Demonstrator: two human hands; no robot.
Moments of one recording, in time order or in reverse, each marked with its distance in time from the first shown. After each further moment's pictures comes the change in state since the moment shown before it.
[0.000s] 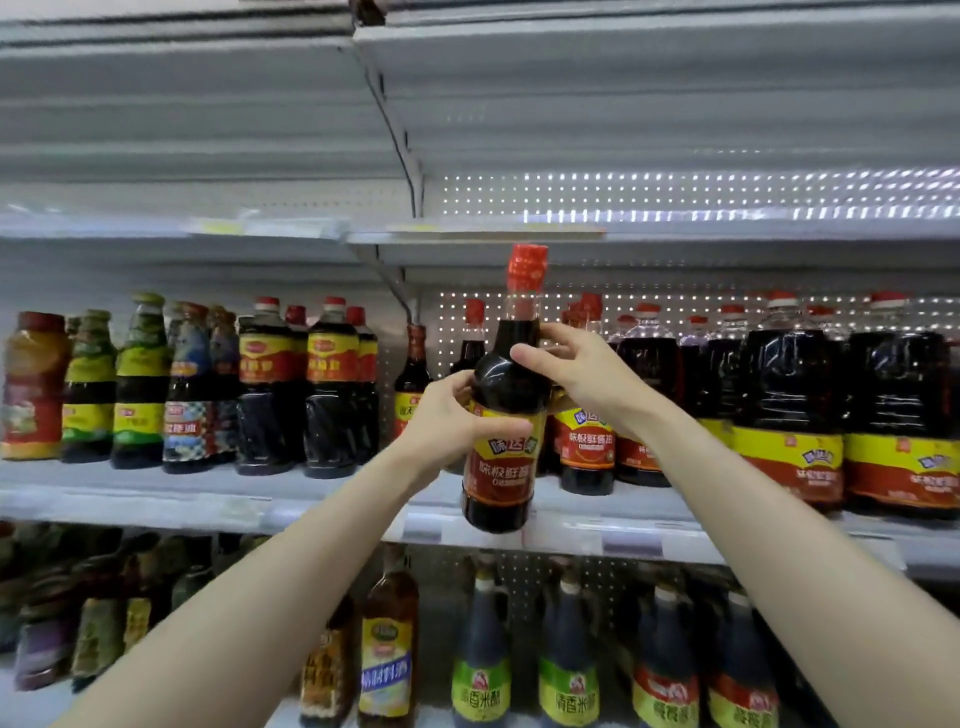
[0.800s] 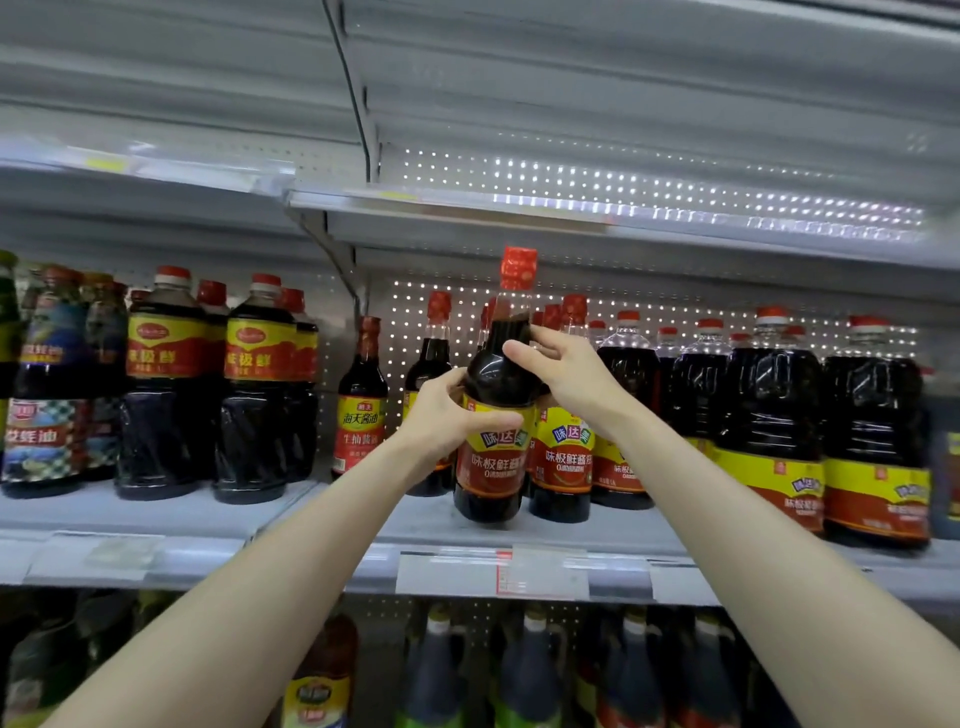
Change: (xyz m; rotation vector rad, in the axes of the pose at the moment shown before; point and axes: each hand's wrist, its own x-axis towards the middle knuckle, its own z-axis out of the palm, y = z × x) left_hand 0.092 -0.052 0.008 -0.141 -0.096 0.046; right_hand 0.067 0.050 0.001 -0.103 0.131 0.019
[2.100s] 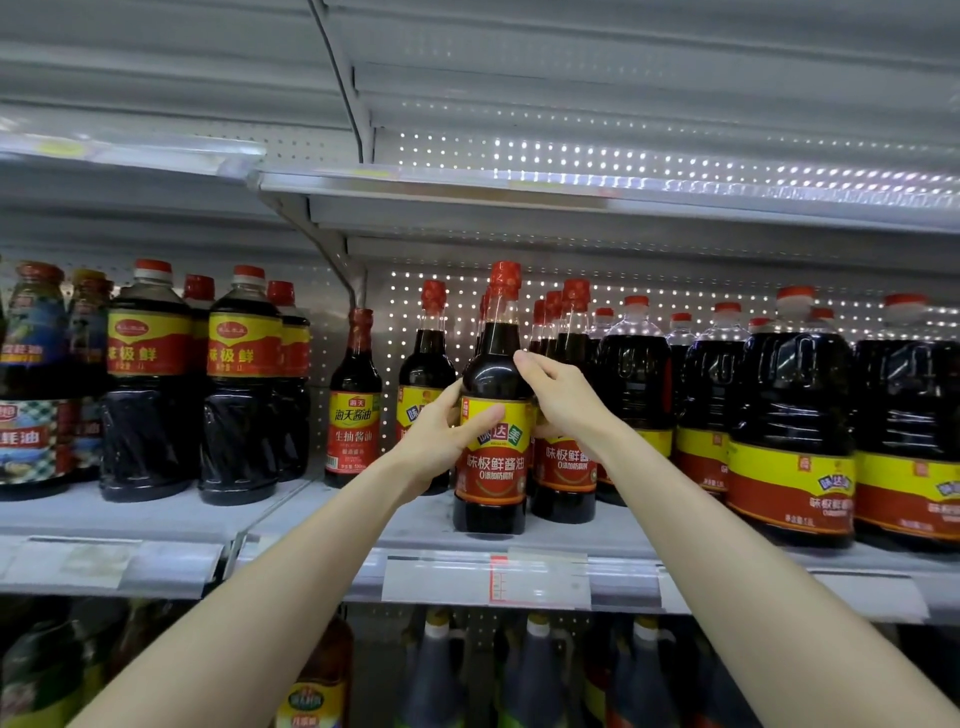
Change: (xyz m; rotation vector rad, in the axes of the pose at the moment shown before) left_hand 0.017 -0.038 0.013 -0.069 -0.102 -0.135; right_hand 0.015 0.054 0.006 -0.016 0.042 0.274
